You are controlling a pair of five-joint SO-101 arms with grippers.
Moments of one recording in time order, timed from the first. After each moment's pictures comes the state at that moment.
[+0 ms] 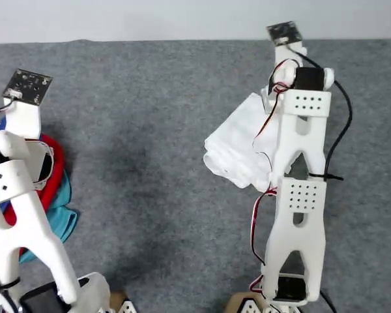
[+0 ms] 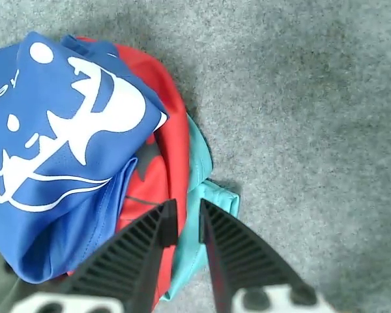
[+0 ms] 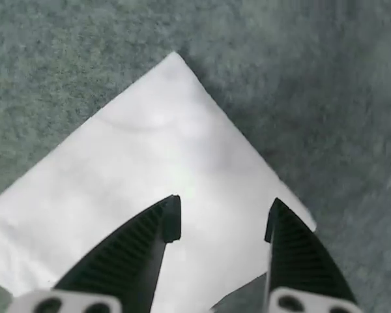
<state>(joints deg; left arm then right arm) -27.2 -20.0 4.4 98.9 -25.7 0.9 58.9 -84.7 100.6 10.8</state>
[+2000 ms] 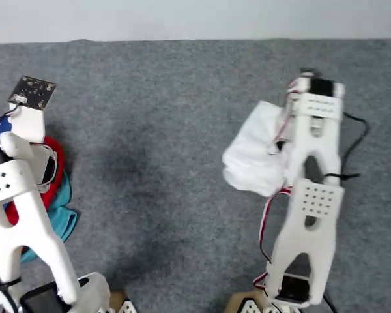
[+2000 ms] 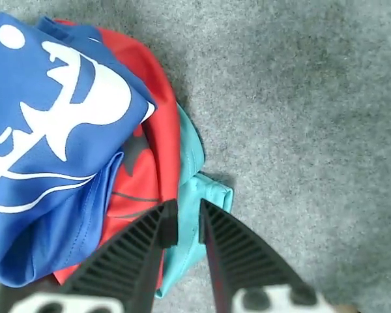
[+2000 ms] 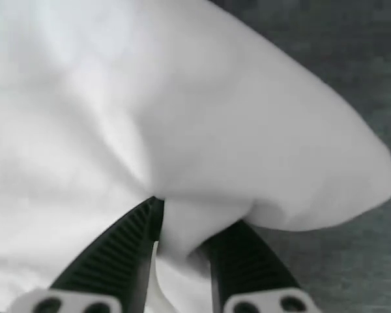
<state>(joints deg) -27.2 -20.1 8.7 97.3 -25.8 10.0 55.2 -60.2 100.4 2.0</state>
